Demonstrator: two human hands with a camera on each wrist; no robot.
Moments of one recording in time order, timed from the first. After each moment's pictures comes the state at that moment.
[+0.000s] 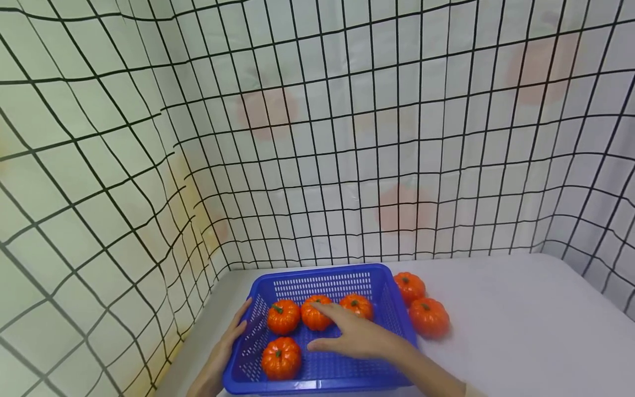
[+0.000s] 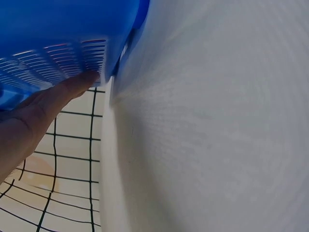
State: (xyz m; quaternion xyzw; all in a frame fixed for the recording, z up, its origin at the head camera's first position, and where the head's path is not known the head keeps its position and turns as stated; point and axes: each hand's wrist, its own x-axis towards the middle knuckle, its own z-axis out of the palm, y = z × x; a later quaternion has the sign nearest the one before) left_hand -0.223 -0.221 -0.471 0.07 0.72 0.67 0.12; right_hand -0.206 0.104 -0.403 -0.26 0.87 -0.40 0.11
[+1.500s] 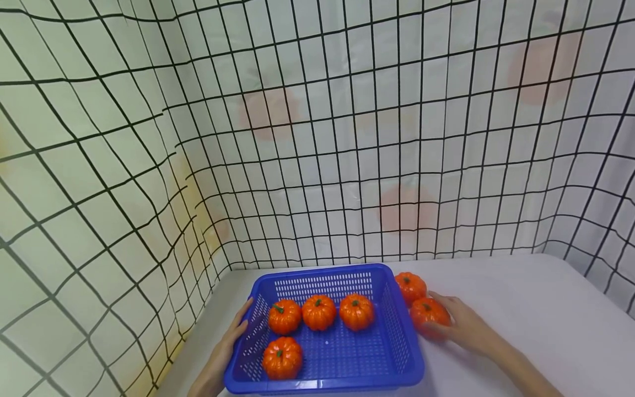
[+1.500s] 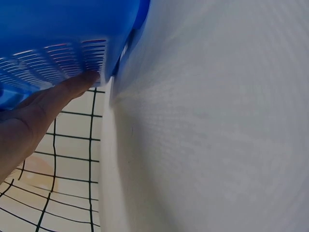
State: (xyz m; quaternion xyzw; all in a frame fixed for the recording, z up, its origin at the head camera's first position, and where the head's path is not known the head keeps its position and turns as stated) left_hand -0.225 -0.220 -0.470 0.05 0.73 0.67 0.13; right_hand -0.236 0.300 -0.495 -0.12 0.95 -0.29 -0.07
